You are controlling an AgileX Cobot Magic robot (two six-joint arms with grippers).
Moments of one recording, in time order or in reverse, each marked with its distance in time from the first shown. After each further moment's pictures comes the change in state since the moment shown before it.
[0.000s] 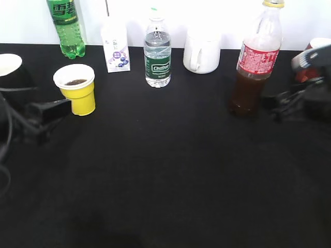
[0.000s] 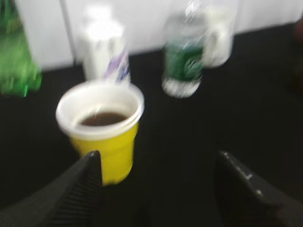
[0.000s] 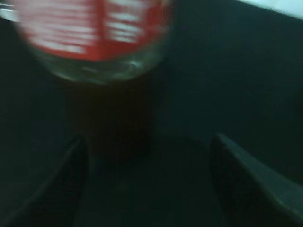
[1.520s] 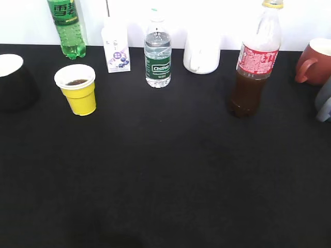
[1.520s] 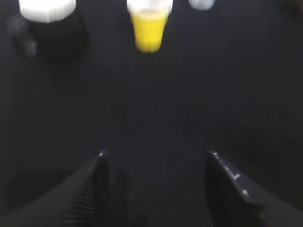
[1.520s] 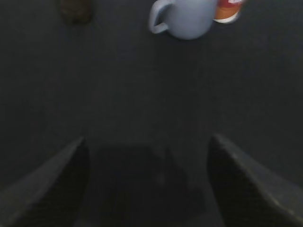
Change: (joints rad) left arm -0.118 -1.149 -0.207 -0.258 1.659 0.130; right arm 0.000 -1.536 0.040 0.572 1.559 -0.370
